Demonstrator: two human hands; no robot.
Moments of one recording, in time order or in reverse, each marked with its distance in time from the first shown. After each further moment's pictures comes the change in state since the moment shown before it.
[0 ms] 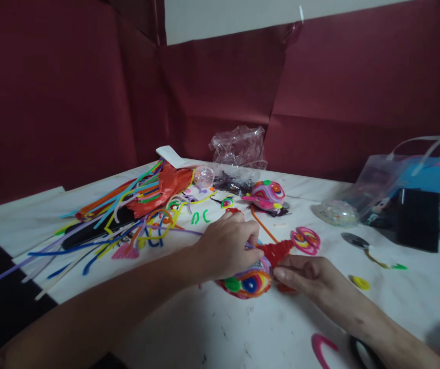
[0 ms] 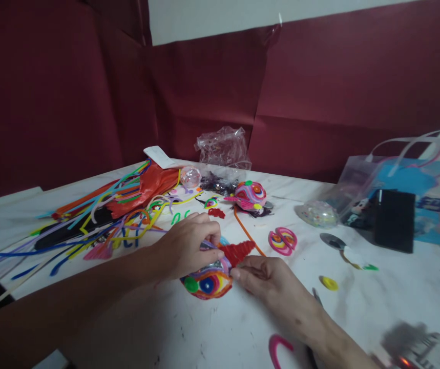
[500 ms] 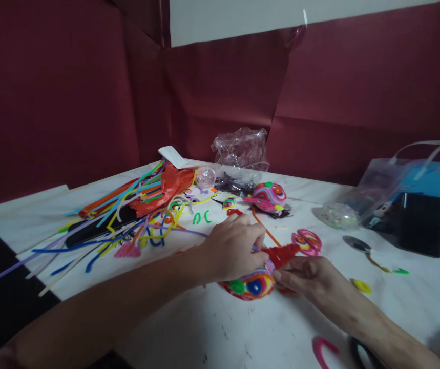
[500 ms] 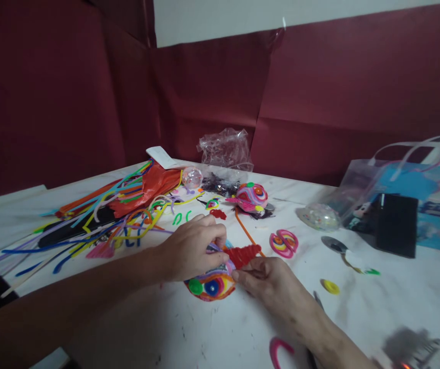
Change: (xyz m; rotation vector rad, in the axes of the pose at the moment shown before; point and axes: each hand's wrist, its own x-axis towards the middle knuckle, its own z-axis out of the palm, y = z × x) left_hand 0.001 0.004 0.000 0.002 -0.025 0.013; right_hand 0.003 0.000 0.001 -0.094 0.106 0.091
